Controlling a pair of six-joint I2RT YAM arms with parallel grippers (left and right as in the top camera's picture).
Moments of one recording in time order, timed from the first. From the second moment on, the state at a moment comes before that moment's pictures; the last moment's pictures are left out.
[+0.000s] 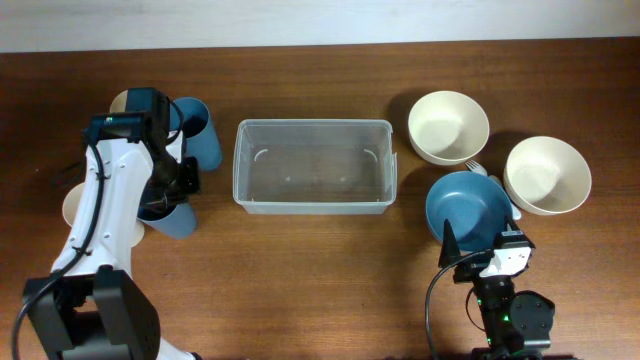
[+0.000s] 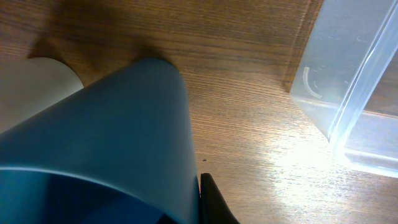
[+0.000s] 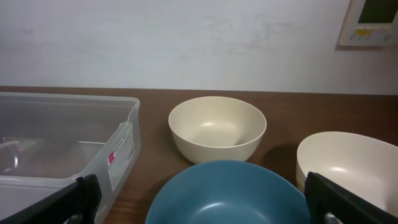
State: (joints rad) left arm 0.06 1.73 1.47 -1.27 0.00 -0.11; right arm -0.01 0.01 0.01 -0.07 -0.08 0.00
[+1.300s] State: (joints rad) left arm -0.13 1.46 1.83 -1.49 -0.03 -0.12; right arm -0.01 0.01 0.01 -0.07 -0.08 0.00
